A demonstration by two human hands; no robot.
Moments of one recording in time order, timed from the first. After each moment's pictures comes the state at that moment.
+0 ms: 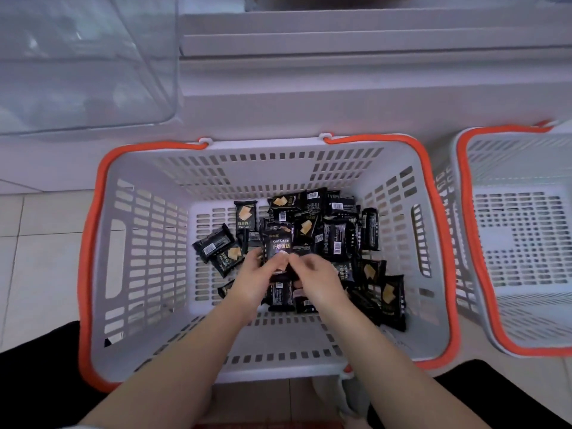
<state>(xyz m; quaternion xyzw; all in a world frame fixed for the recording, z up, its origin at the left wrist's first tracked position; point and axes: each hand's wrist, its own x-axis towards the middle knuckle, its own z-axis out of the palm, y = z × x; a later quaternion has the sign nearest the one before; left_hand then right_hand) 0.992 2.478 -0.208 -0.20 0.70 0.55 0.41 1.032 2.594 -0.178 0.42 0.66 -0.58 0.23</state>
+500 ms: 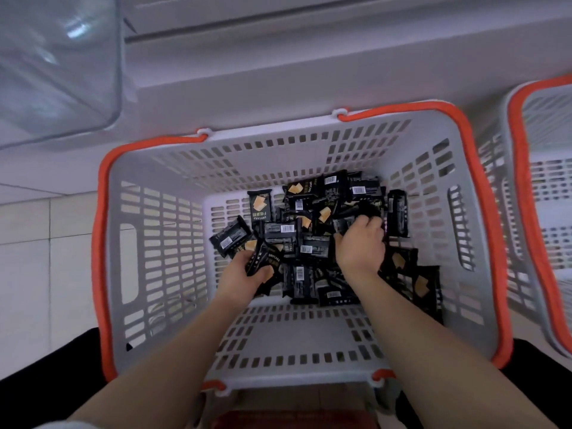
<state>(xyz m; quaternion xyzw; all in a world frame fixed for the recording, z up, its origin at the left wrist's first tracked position) 0.976 2.426 -0.229 -0.10 0.86 0.31 0.39 1.009 2.629 -0.252 0.42 0.87 -0.19 0.19</state>
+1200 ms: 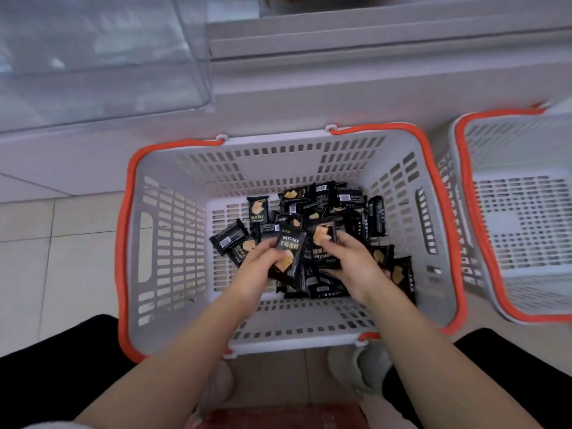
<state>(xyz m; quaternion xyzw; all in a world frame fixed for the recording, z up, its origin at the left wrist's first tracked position) 0.992 2.455 -0.161 -0.18 0.65 0.60 0.43 1.047 2.621 -0.169 0.41 0.51 -0.74 0.15</state>
